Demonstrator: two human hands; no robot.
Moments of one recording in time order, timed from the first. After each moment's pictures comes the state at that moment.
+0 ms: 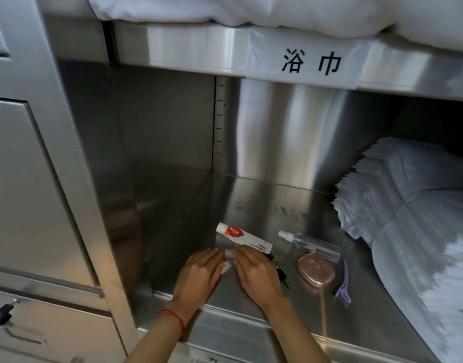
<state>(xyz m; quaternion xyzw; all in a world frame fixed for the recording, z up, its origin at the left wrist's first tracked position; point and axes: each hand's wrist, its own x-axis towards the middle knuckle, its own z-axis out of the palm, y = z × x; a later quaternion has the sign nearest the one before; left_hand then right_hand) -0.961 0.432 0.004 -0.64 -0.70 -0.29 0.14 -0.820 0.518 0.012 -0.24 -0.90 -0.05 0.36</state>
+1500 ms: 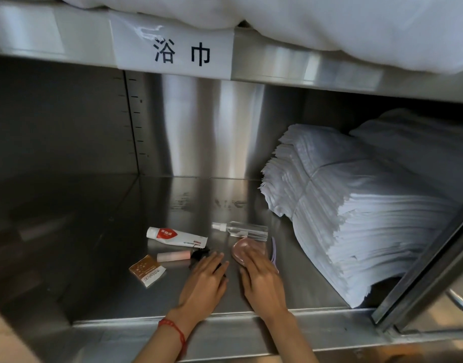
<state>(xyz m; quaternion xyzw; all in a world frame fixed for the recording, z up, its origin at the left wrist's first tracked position) -0.846 0.480 0.005 -0.76 -0.58 -0.25 0.15 -0.693 0.513 0.012 -0.43 -0.82 -0.05 0.37</state>
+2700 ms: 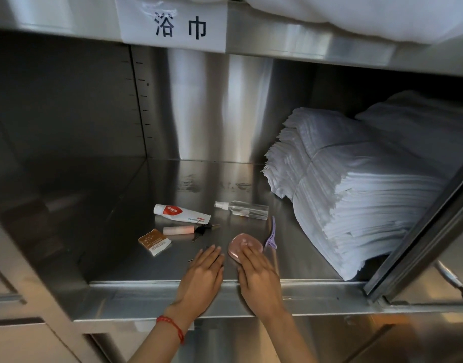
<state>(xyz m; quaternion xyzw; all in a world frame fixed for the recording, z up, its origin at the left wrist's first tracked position) -0.836 0.435 -0.012 -0.73 -0.61 -0.25 0.17 -0.685 0.468 -0.007 -0.43 -0.83 -0.08 0.34</state>
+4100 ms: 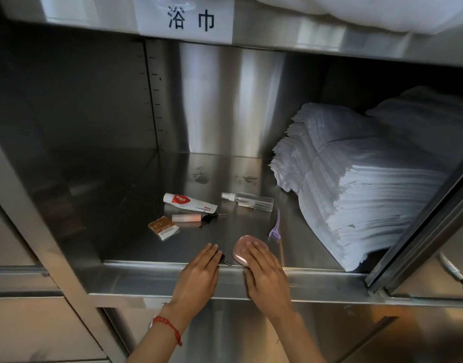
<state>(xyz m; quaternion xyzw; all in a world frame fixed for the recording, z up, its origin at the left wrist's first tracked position) -0.837 0.403 -0.020 -0.72 -0.63 -0.25 0.16 -0.665 0.450 -0.015 -0.39 -0.85 -0.07 0.33</state>
